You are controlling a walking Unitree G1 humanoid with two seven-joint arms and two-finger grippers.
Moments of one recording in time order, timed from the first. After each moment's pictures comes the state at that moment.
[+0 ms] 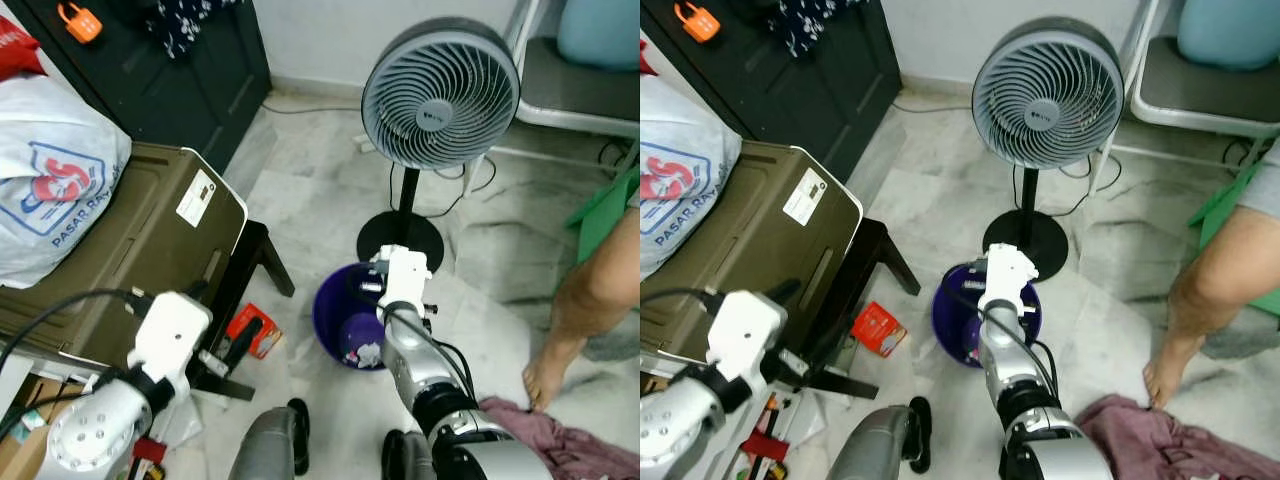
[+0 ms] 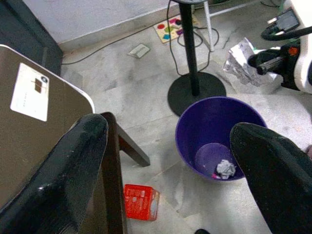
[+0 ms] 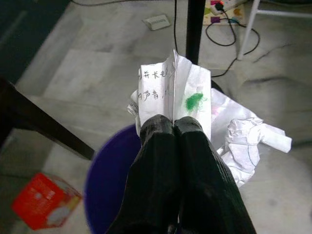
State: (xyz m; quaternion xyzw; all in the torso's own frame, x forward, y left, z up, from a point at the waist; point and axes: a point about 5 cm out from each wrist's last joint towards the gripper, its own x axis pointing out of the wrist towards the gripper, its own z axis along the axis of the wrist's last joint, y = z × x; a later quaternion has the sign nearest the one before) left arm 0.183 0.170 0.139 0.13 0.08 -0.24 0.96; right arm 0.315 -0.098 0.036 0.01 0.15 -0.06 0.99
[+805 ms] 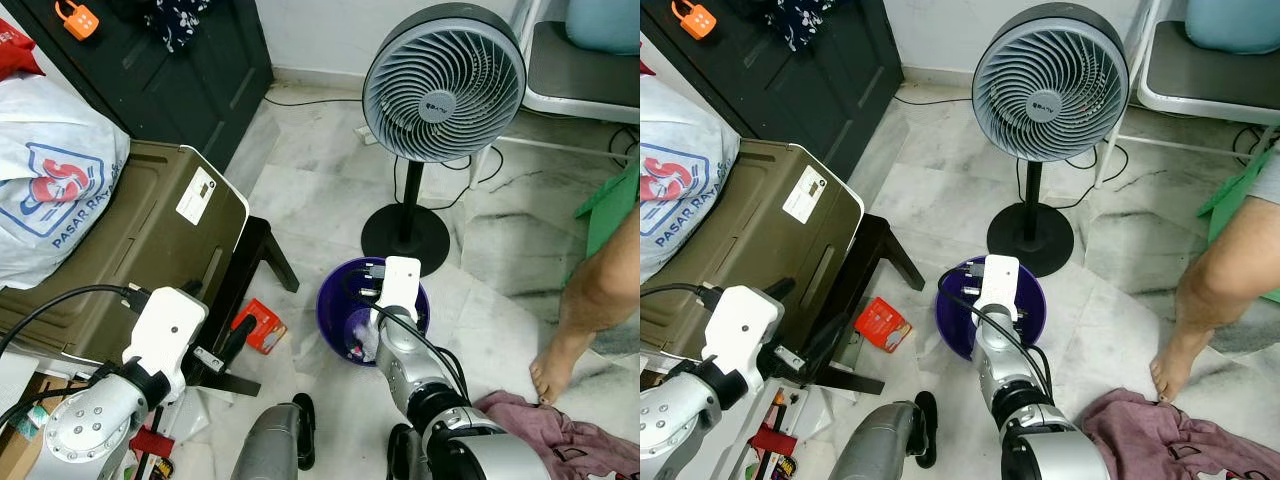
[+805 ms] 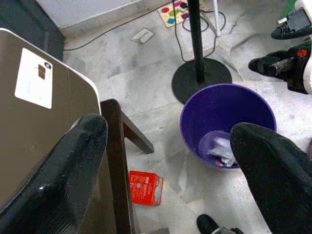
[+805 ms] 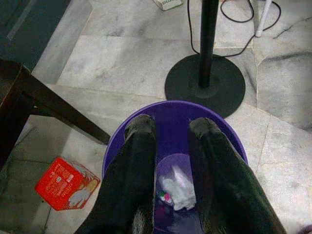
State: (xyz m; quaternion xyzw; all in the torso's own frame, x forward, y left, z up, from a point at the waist) left arm 0.186 0.172 0.139 0.14 0.10 -0.23 0.96; right arm 0.311 -0.092 0.026 0.03 0.17 -0.05 0.98
